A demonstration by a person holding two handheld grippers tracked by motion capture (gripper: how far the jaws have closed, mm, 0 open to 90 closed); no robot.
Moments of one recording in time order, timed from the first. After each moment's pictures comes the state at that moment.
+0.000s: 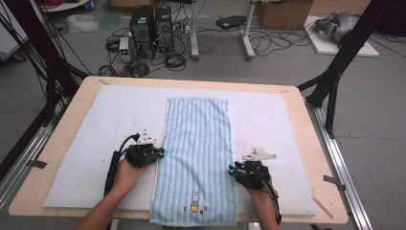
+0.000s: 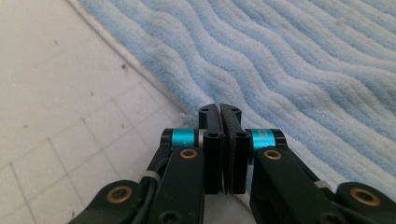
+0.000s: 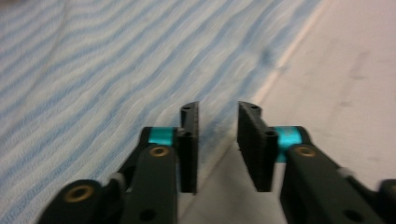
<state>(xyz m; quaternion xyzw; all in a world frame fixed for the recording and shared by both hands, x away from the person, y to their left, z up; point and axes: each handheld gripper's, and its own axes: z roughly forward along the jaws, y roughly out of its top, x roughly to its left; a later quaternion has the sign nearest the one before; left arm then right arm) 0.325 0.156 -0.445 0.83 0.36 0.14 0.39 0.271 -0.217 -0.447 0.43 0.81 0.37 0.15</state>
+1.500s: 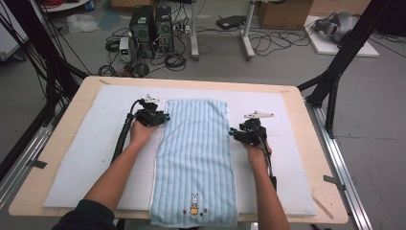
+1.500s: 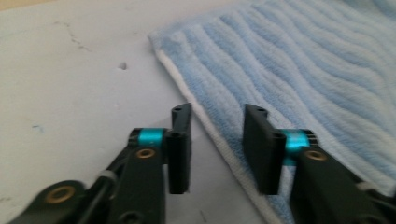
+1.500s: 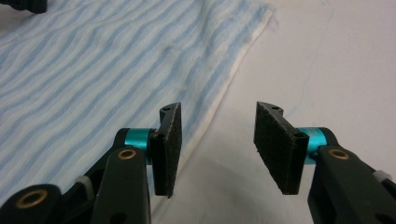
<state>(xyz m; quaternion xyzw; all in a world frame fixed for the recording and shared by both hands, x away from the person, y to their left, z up) 0.472 0.149 -0.450 0.78 0.44 0.19 0.40 0.409 -0.230 -0.434 0.48 0.77 0.39 0.19</state>
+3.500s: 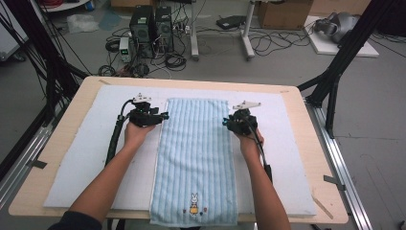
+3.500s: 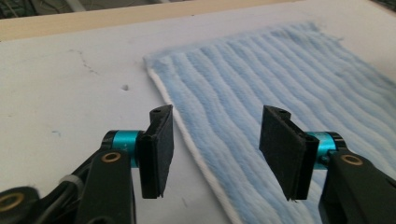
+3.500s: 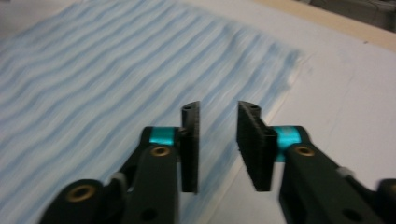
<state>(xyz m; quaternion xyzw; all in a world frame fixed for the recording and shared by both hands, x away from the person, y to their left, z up) 0.442 0.164 -0.427 0.75 0.43 0.16 0.47 0.416 -0.203 -0.421 0.41 0.80 0.38 0.21</state>
